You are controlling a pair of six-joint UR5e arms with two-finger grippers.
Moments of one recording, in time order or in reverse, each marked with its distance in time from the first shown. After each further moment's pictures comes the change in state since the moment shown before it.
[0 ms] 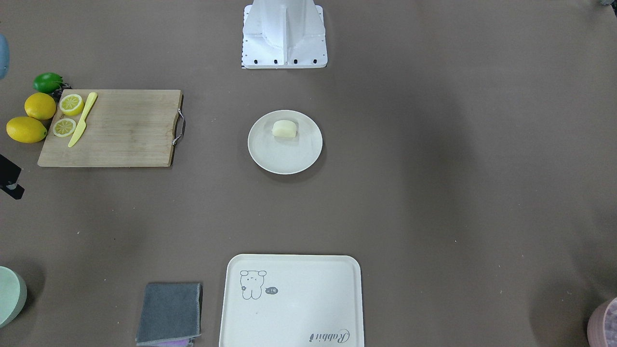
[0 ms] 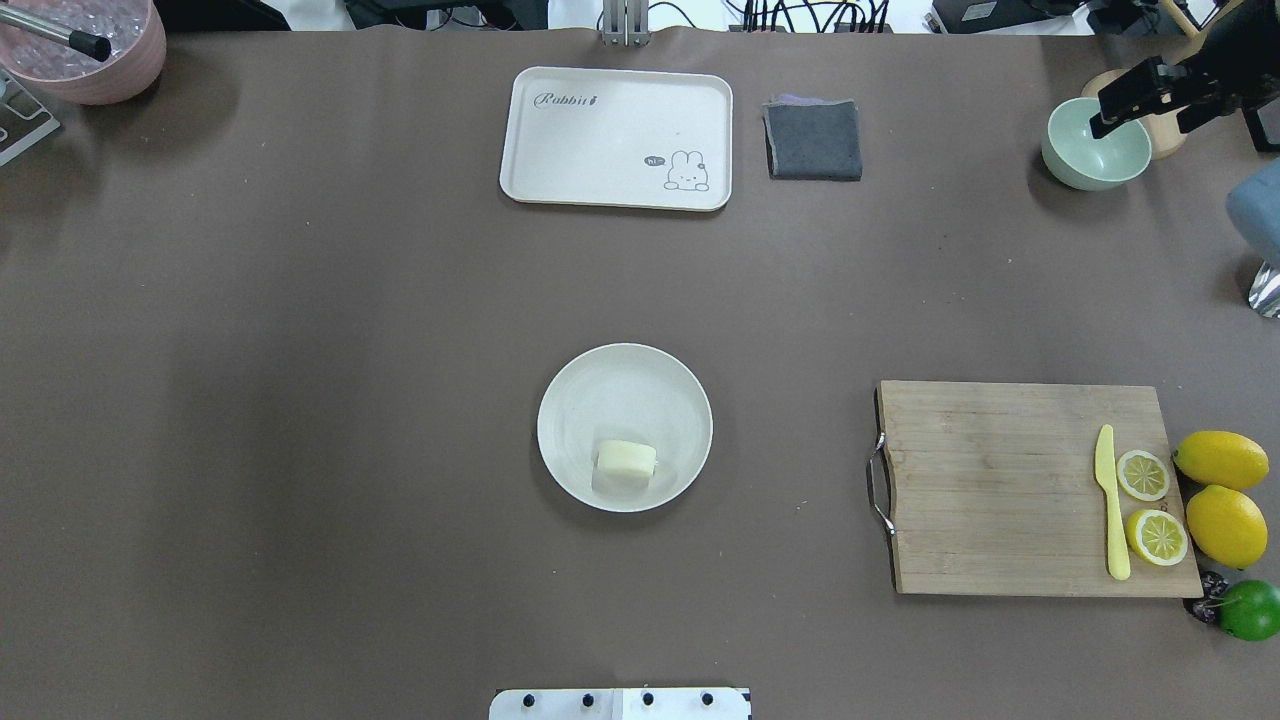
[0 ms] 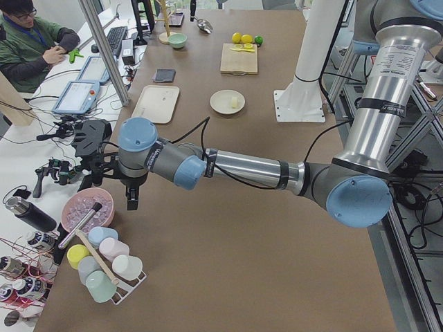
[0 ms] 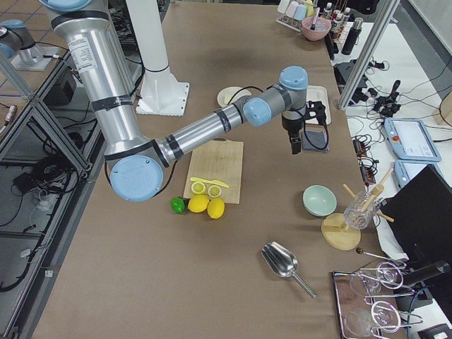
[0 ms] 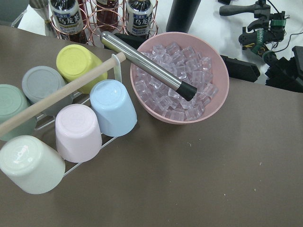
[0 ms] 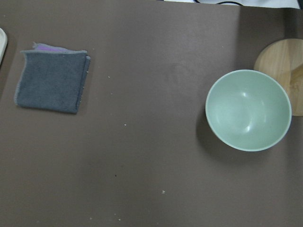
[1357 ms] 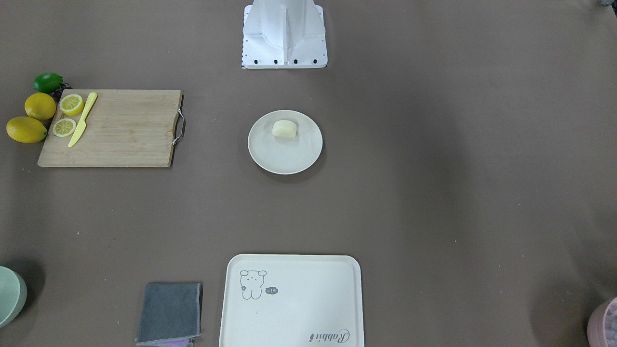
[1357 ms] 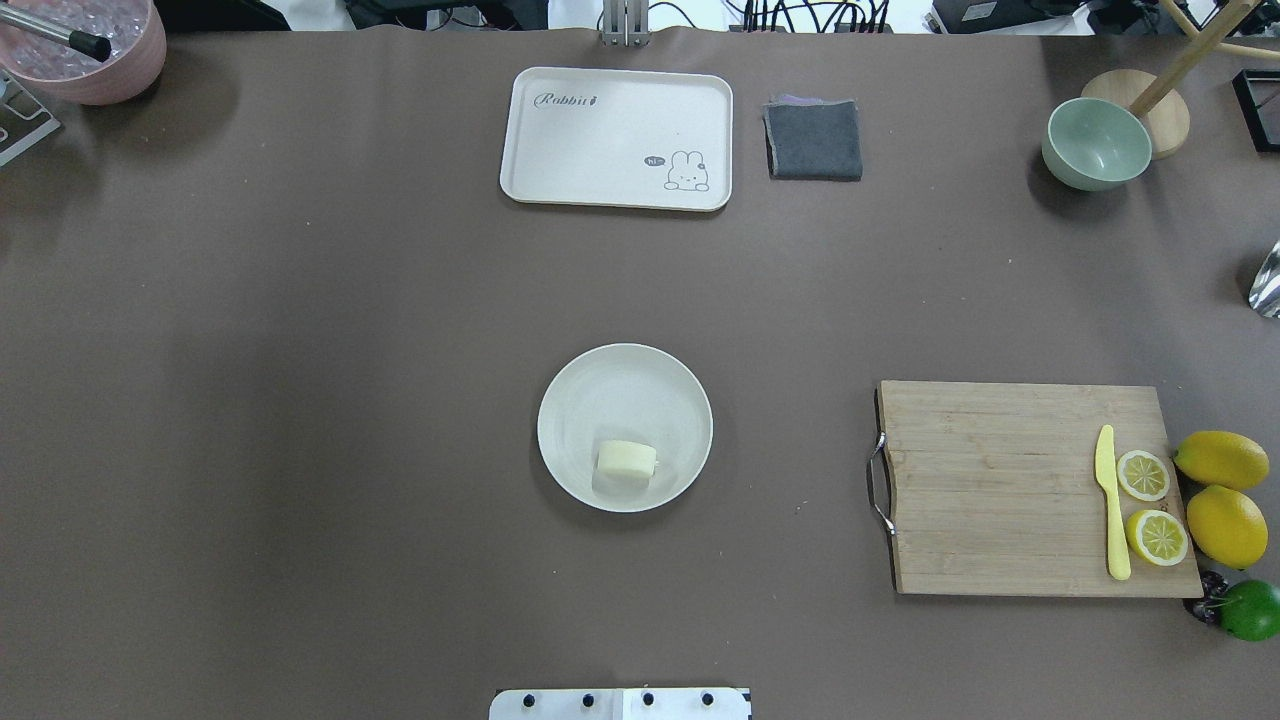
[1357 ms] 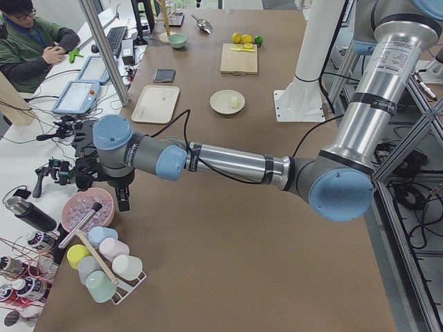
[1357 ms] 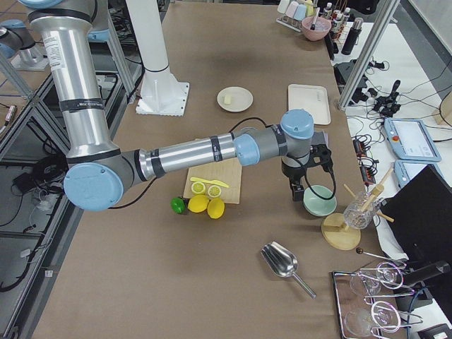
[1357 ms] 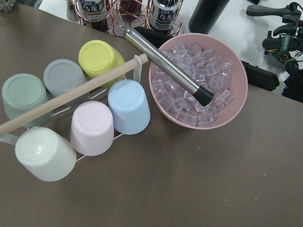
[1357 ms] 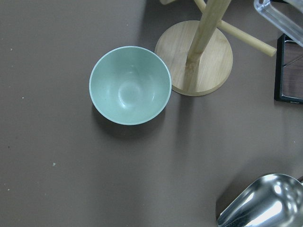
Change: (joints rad) left arm 0.003 -0.096 0.104 0.120 -0.012 0.016; right arm 0.206 -0.102 -0.114 0.008 0.061 -0.321
